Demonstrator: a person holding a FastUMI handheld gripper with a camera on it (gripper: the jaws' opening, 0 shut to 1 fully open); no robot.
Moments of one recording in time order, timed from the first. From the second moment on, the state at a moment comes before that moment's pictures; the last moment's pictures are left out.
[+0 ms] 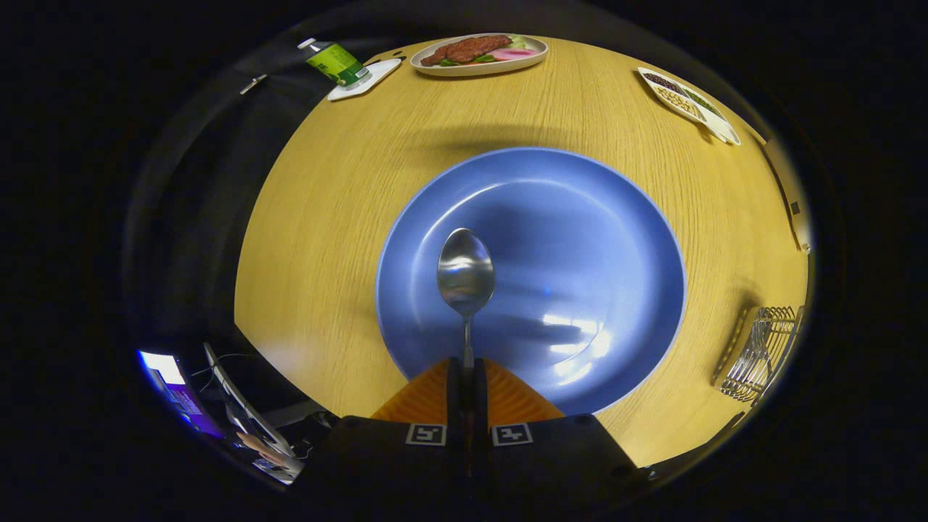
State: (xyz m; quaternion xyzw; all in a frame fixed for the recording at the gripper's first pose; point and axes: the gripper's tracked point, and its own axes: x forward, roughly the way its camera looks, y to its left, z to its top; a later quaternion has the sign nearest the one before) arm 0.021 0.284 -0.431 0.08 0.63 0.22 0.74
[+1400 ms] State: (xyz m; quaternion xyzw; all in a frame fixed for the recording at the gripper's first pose) arm 0.005 -0.010 -0.312 0.11 0.63 0.18 0.74
